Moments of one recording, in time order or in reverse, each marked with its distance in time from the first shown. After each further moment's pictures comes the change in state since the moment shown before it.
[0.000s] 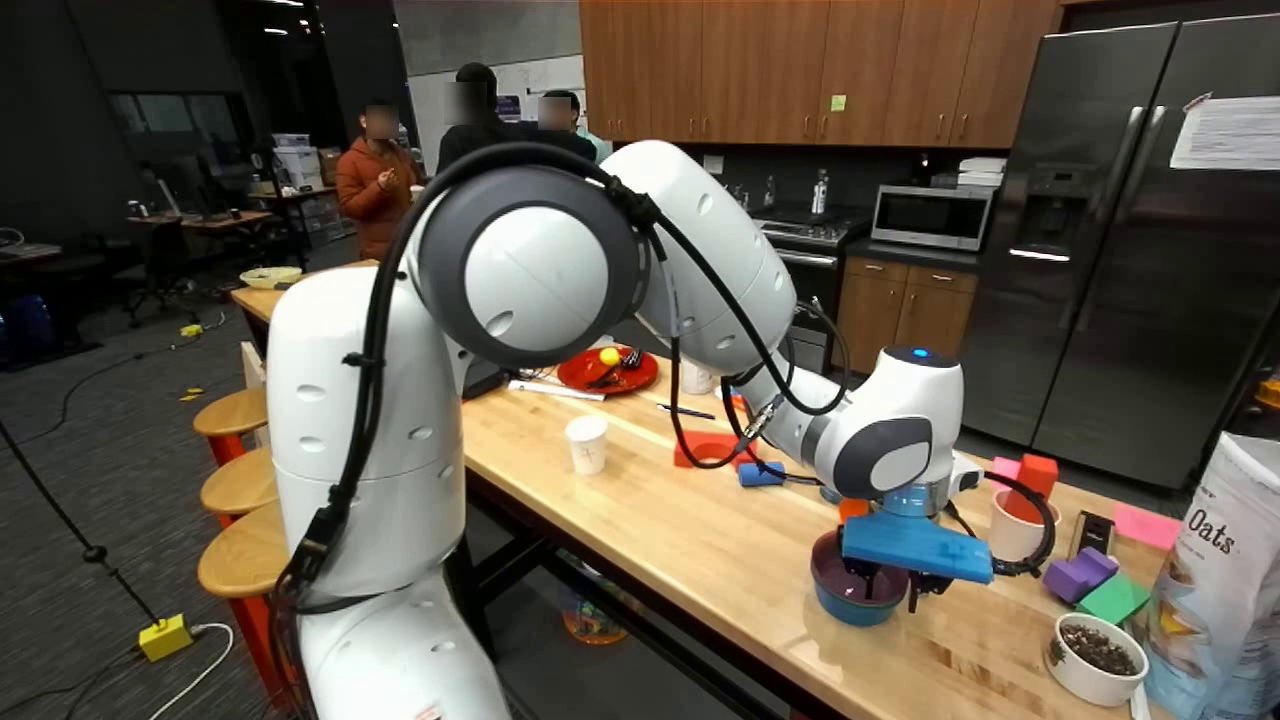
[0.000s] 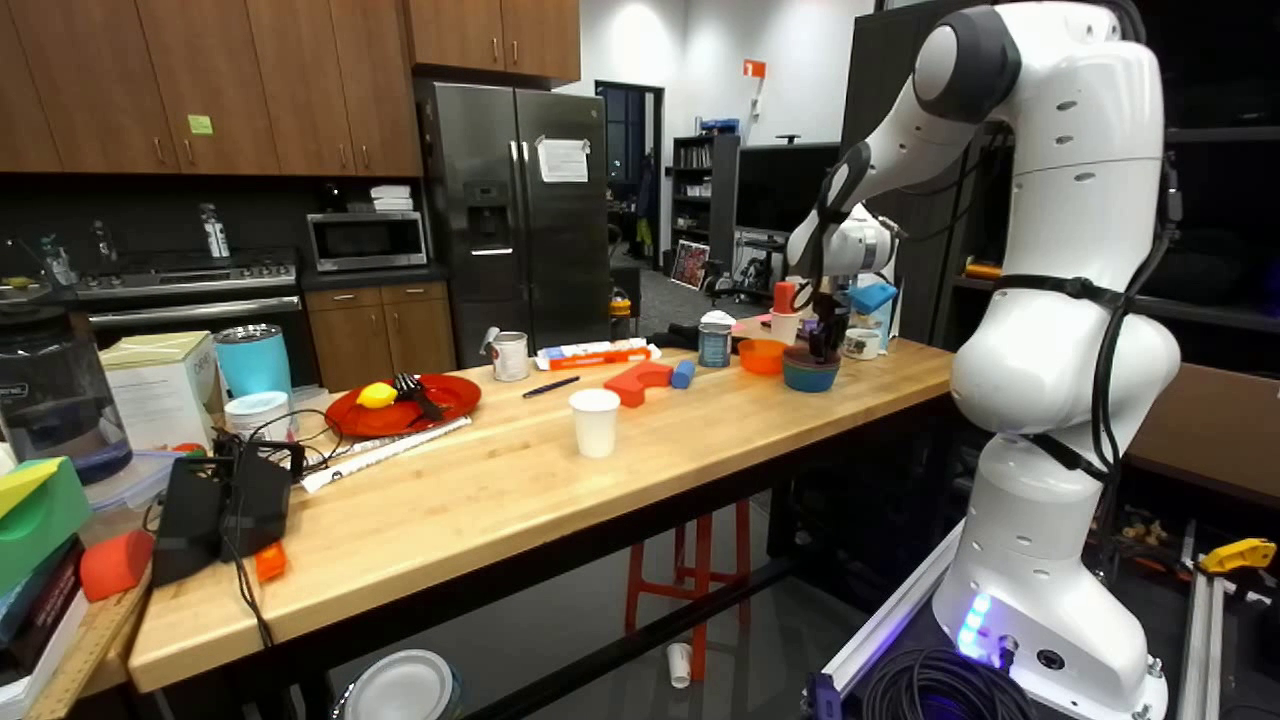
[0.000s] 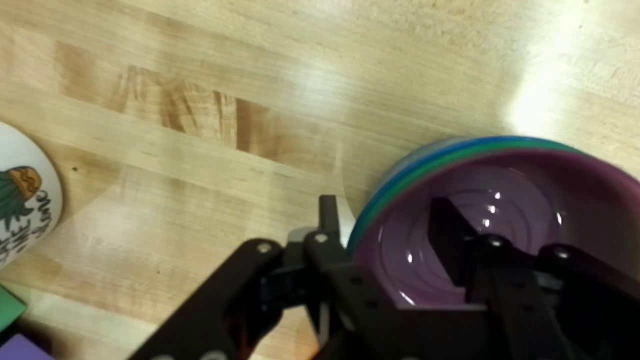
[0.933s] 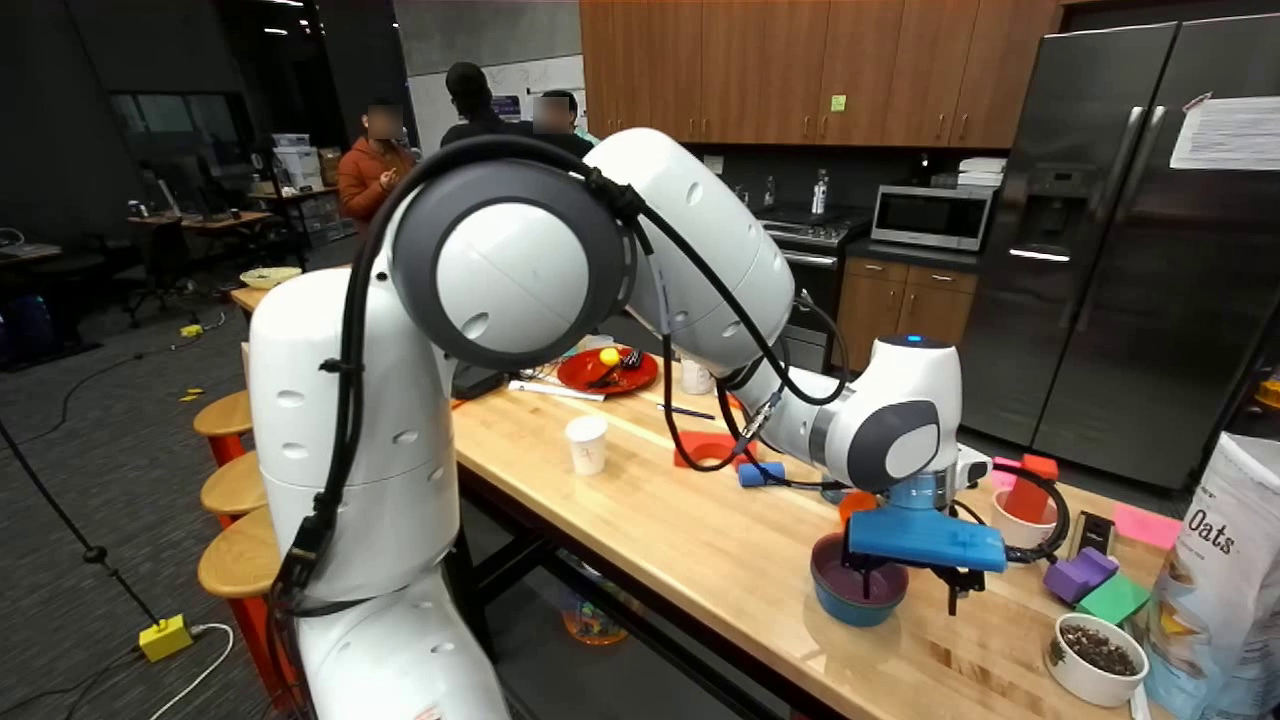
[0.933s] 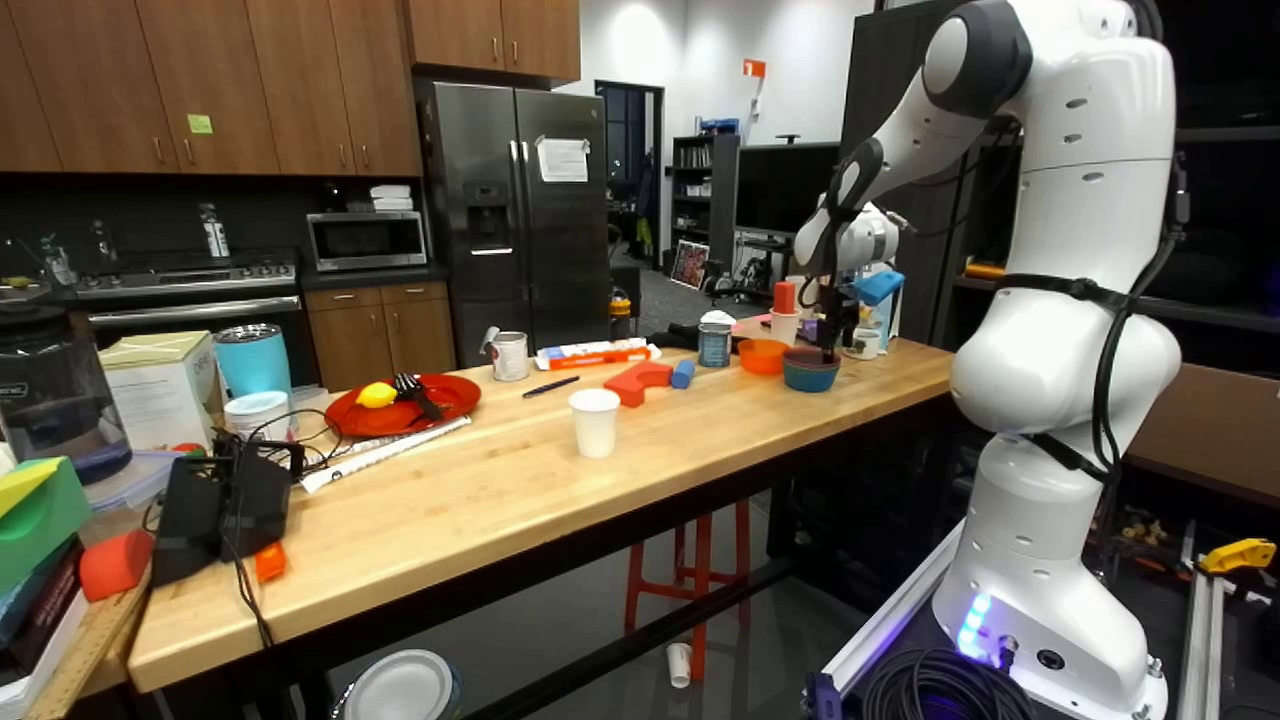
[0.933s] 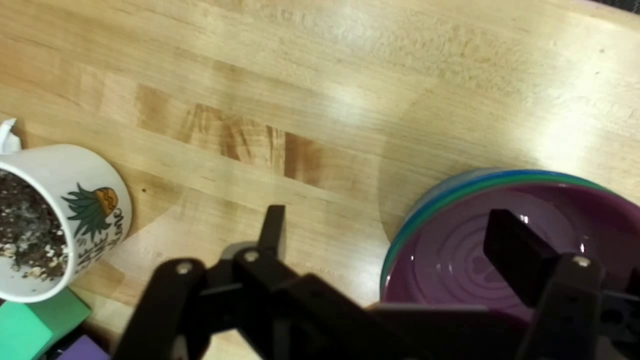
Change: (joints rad) arm -0.002 -0.034 -0.015 0.003 -0.161 -0.037 0.110
